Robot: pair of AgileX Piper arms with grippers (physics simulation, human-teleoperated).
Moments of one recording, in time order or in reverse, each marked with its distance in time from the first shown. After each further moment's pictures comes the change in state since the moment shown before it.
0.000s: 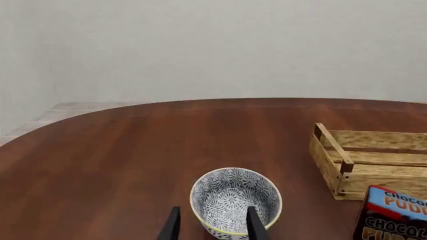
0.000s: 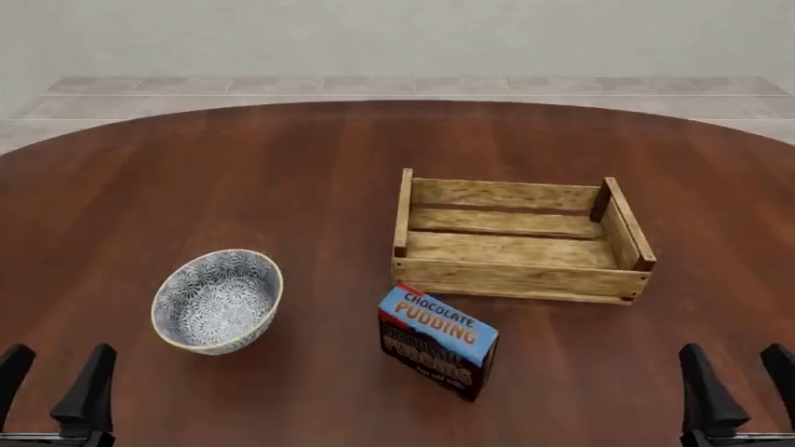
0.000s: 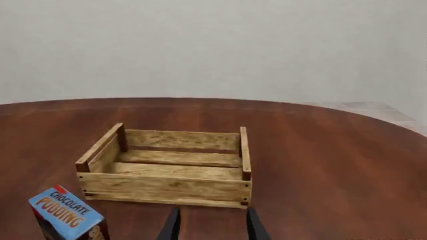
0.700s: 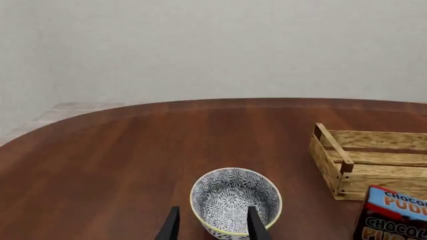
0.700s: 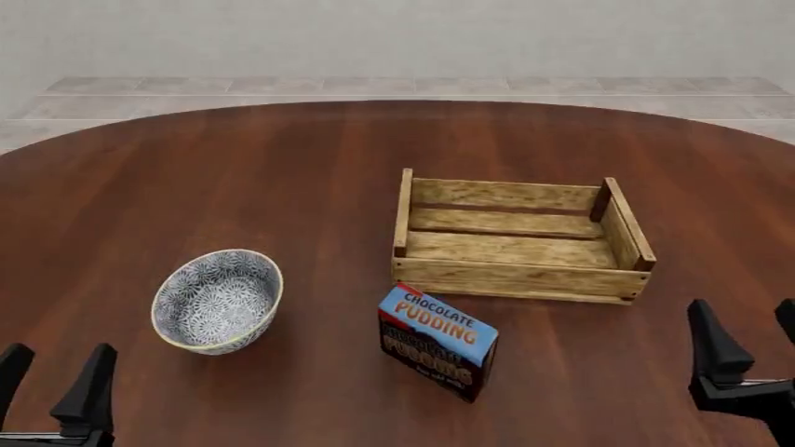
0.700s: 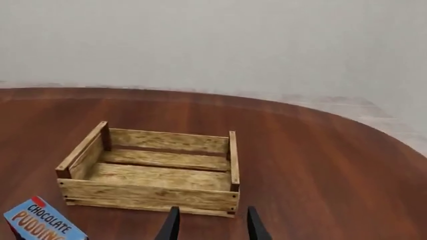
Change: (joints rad) left arm 0.000 0.005 -0.003 -0.001 0.000; right arm -0.036 0.274 -0.159 -0.047 -0.065
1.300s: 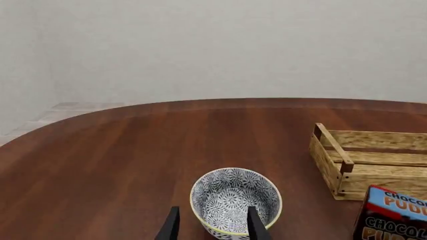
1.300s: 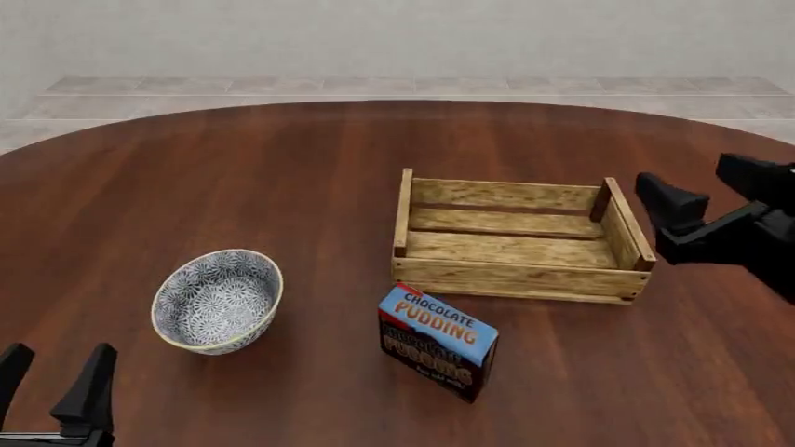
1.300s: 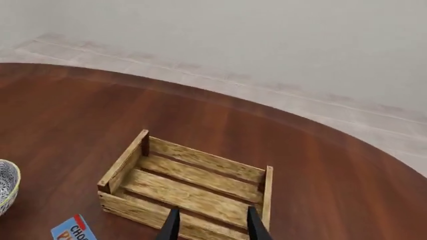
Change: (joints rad) left arm 0.000 0.000 0.000 0.000 0.000; right arm 0.200 0.479 -0.547 0.209 -0.078
